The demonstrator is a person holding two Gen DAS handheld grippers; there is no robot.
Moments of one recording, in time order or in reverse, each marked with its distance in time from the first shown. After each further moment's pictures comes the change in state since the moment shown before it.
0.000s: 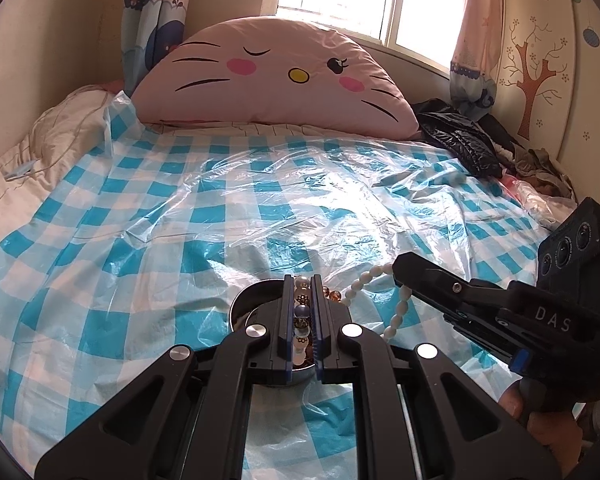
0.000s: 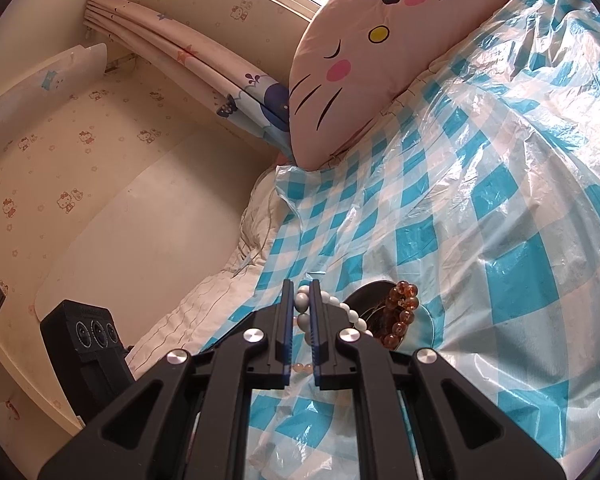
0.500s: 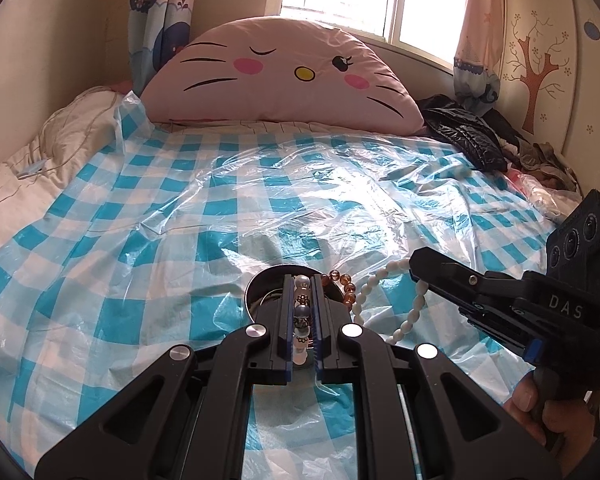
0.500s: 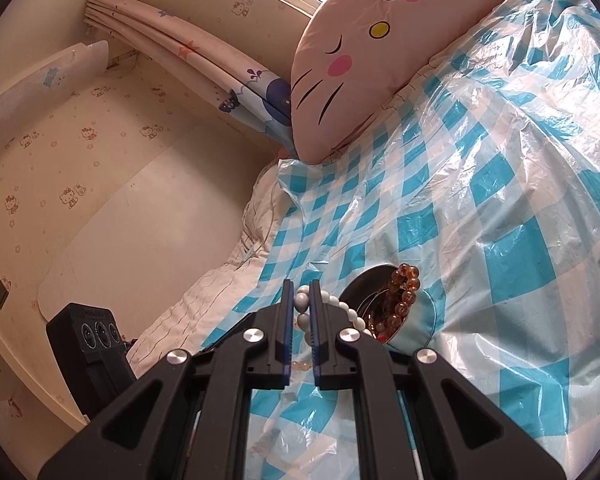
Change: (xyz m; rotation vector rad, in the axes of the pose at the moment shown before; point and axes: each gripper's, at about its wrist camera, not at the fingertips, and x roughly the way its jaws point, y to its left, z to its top) left arm -0.018 0.005 -0.015 0.016 0.004 0.035; right arm -0.010 0.003 -0.012 0.005 0.014 0.005
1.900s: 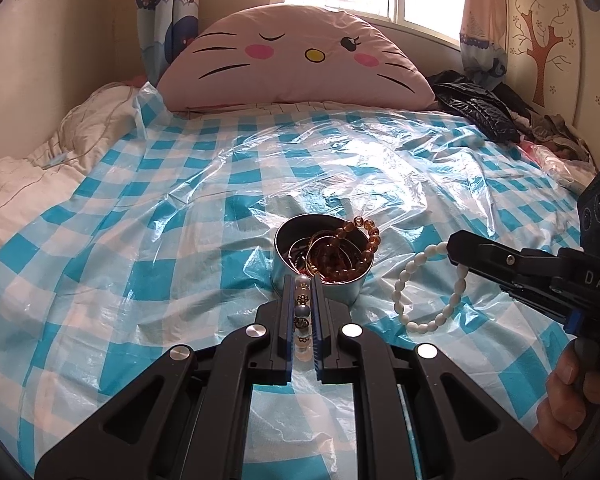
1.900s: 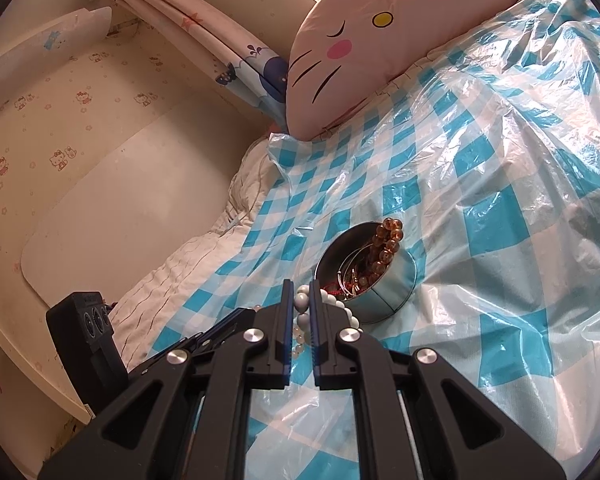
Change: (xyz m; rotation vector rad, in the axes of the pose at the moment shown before) left arm -0.016 0.008 -0.040 0.052 0.050 0.080; right arm -0.018 0.010 -0.034 -0.078 0.068 -0.077
